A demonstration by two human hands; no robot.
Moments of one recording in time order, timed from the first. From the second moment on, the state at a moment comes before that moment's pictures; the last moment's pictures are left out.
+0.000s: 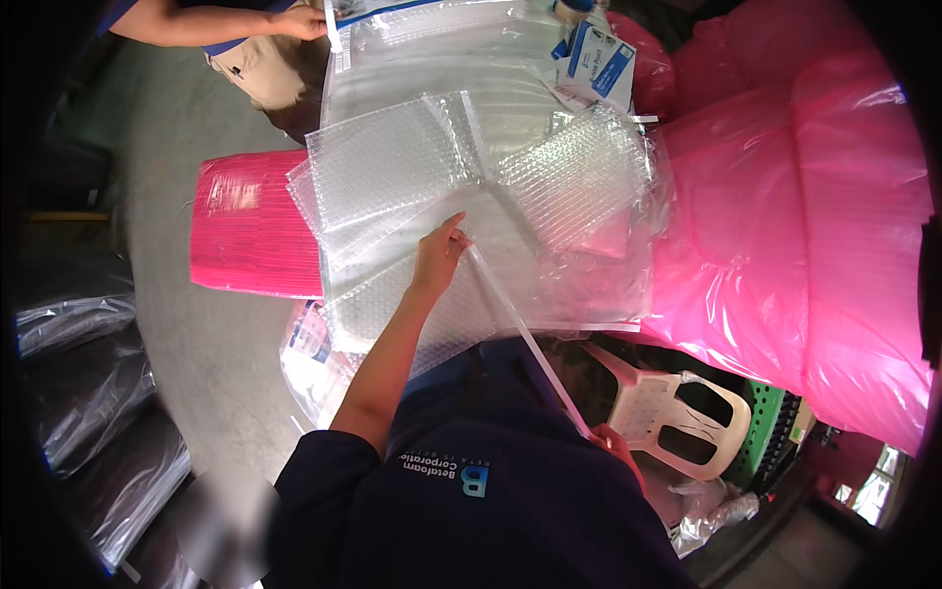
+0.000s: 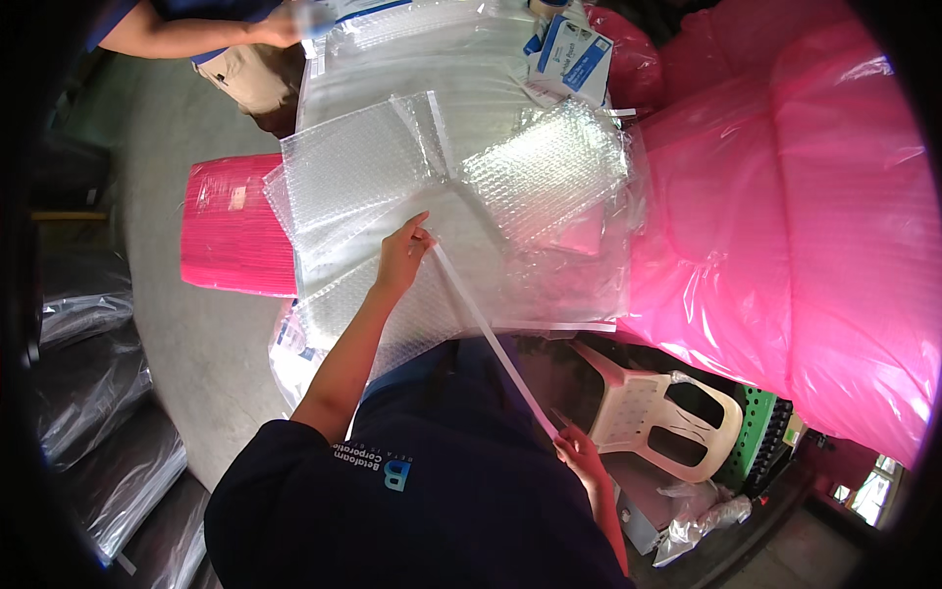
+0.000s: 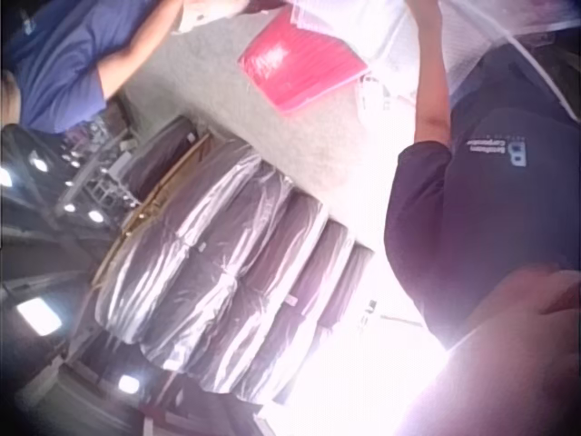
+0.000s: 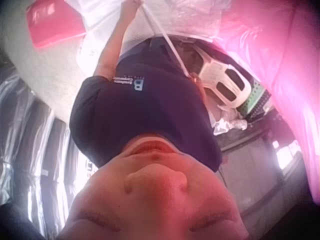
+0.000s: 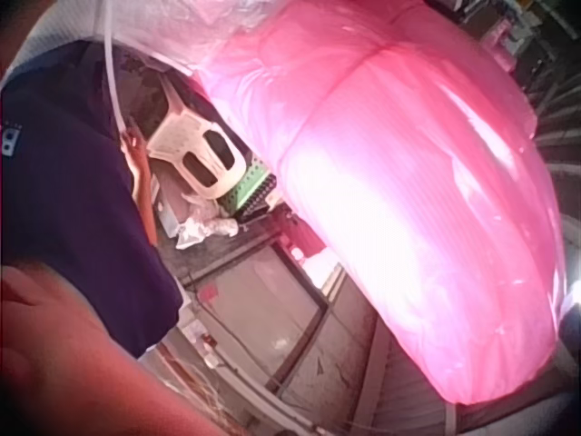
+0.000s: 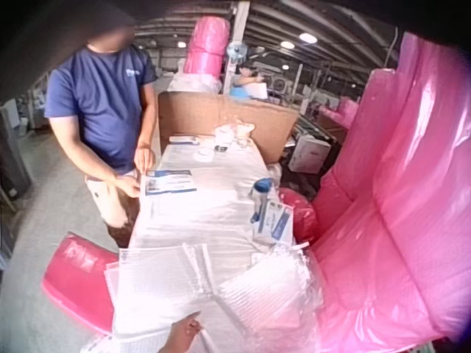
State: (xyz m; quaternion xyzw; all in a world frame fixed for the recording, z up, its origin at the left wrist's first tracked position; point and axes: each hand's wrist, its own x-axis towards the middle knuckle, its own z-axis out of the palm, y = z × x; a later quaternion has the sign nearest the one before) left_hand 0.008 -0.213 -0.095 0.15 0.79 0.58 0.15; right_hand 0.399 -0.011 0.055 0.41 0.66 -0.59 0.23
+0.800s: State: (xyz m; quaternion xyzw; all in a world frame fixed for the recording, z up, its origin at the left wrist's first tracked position) left_hand 0.000 -0.205 -0.089 0.12 0.81 0.55 0.13; right_hand 0.411 -0.041 0.015 0.42 0.72 -0.52 0.21
